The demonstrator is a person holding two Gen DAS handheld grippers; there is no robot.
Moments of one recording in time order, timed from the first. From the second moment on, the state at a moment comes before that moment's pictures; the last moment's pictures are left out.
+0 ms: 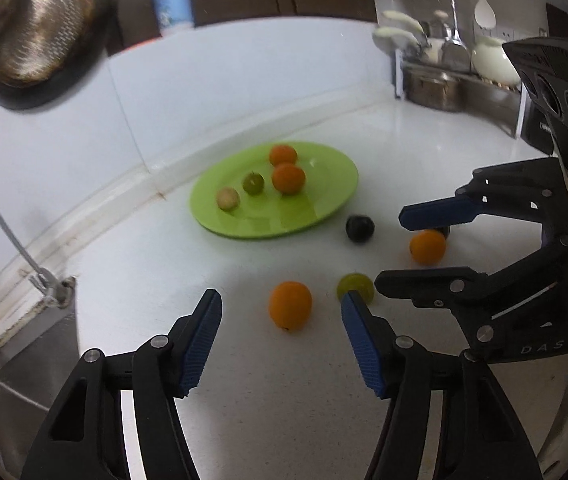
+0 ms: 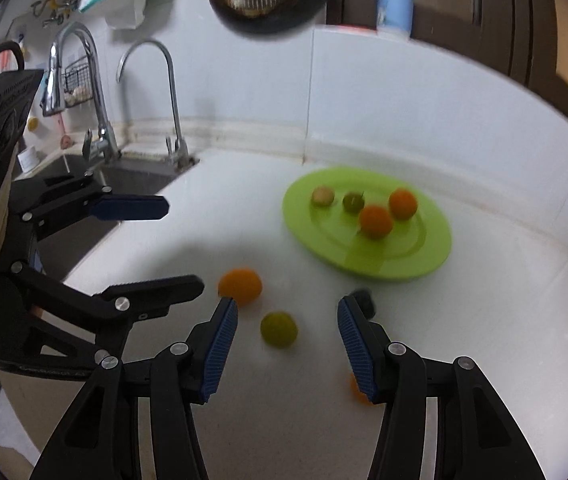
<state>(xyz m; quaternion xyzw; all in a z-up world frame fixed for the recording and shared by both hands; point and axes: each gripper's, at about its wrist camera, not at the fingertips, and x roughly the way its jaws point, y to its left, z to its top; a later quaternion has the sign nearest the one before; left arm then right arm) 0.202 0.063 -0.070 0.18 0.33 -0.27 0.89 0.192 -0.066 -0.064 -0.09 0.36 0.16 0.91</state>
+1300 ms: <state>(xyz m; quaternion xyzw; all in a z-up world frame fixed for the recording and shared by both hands) 0.231 0.060 -0.089 0.13 0.40 -0.27 0.87 0.219 -0.067 -0.098 -0.04 0.42 0.18 0.89</state>
